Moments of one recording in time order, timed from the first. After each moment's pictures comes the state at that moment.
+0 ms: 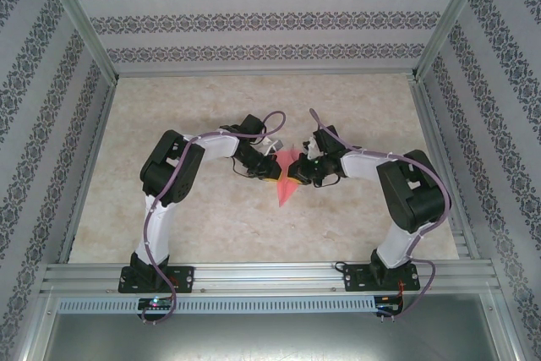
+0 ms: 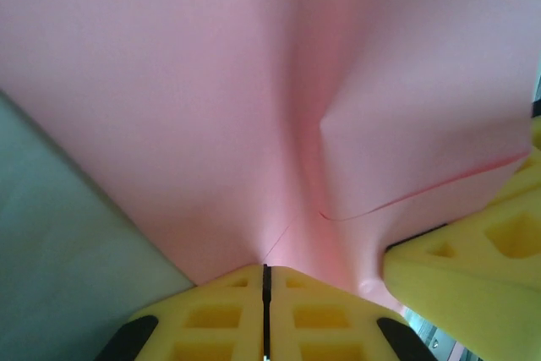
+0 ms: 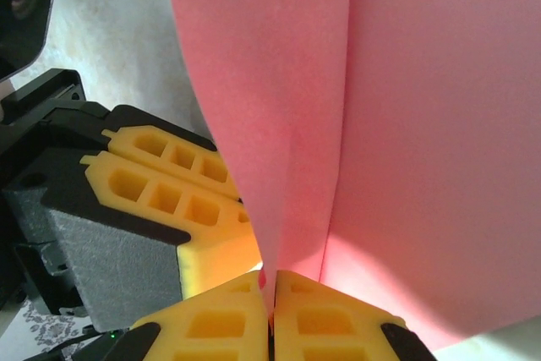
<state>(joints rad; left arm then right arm) -0.51 2.16 1.41 -0.52 0.78 -0.29 0.39 1.75 0.86 -0.16 -0.66 0.77</state>
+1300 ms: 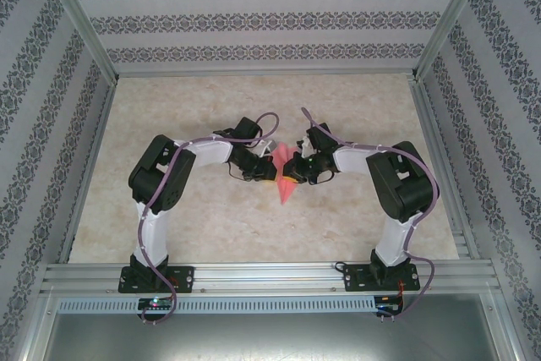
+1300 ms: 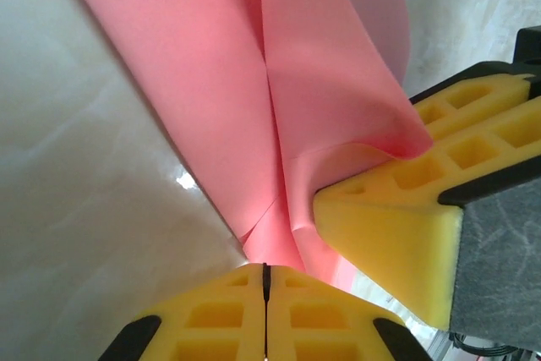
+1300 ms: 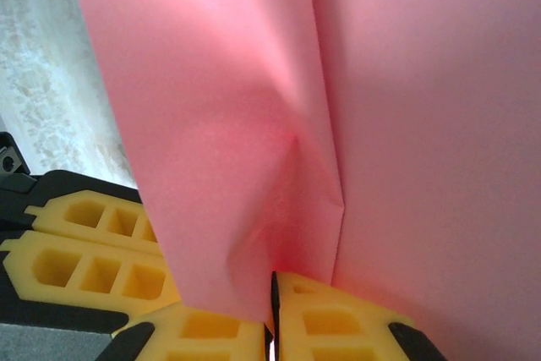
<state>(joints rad) -0.52 2.04 1.27 -0.41 0.69 -0.40 0.41 1.85 0.94 -0.19 -0.66 0.75</state>
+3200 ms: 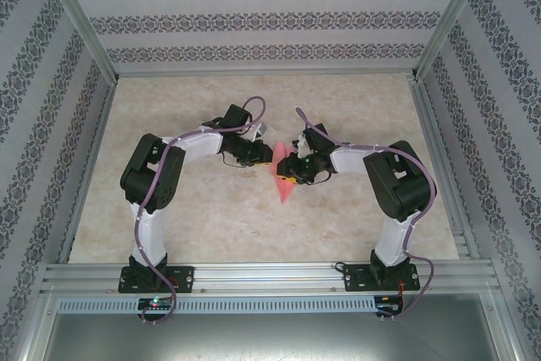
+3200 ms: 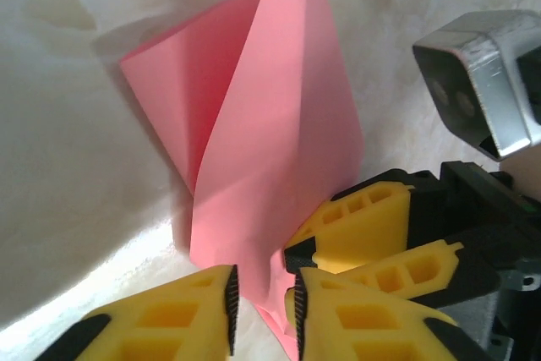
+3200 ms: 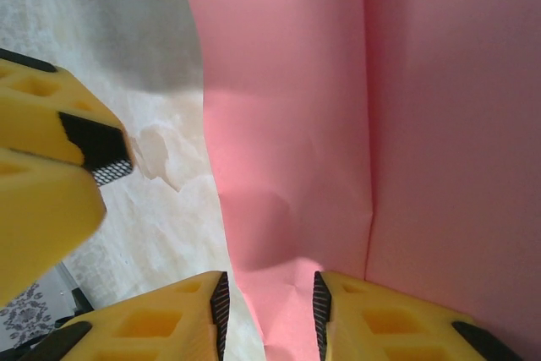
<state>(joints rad) -0.44 2.01 1.31 -0.39 0.66 -0.48 0.43 1.86 0.94 -0.14 -0.66 0.70</state>
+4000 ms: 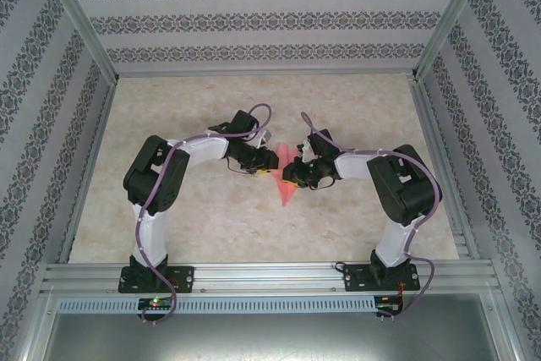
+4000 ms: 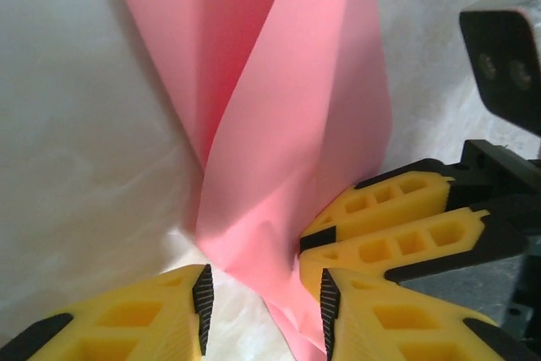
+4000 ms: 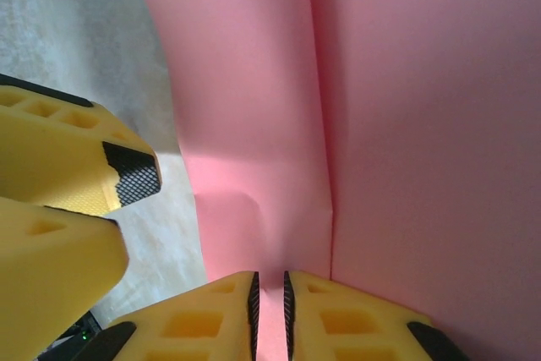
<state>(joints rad) -0.49 2.01 1.28 -0.39 0.63 -0.54 0.42 1.81 0.84 -0.07 -0.65 0.74</state>
